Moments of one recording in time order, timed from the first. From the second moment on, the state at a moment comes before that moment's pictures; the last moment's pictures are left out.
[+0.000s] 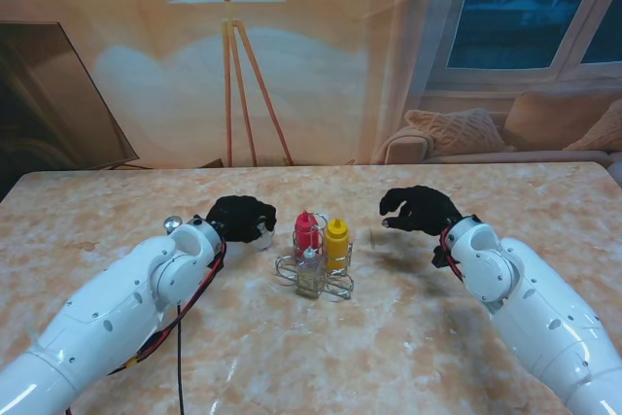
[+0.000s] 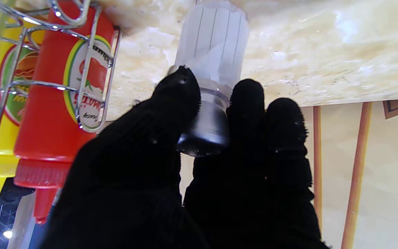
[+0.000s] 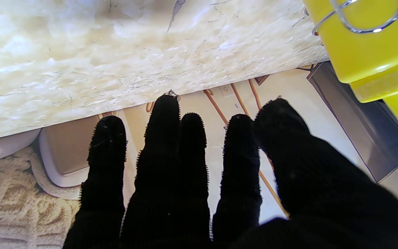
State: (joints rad) left arm 1.10 -1.09 -0.87 -1.19 0.86 -0.13 0.07; right arm -1.18 -1.09 1.08 -1.15 -0.67 -0.27 -0.07; left_hand 1.02 -0.61 0.61 -0.23 0.74 -0.04 0.85 0.43 0.92 0.16 0.22 0.69 1.01 0.12 0.55 1.04 0.68 0.11 1.08 0.68; right_hand 0.60 -0.51 0.78 -0.24 0.61 -0.29 0.88 0.43 0.85 -0.05 0.48 0.45 0.98 -0.10 0.41 0.44 0.54 0.11 0.97 0.36
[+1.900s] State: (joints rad) left arm 1.27 -1.03 -0.93 -1.70 0.52 -0.28 -0.33; right arm -1.17 -1.09 1.08 -1.14 -0.66 -0.26 -0.06; left_hand 1.02 -0.64 0.59 -0.23 0.78 -0.04 0.85 0.43 0.96 0.19 0.22 0.71 1.04 0.13 0.62 1.04 0.71 0.14 1.15 0.71; right_hand 0.60 -0.51 0.78 -0.24 0.61 -0.29 0.88 0.43 0.85 -0.05 0.48 0.45 0.98 -0.09 0.41 0.44 0.54 0.11 0.97 0.36
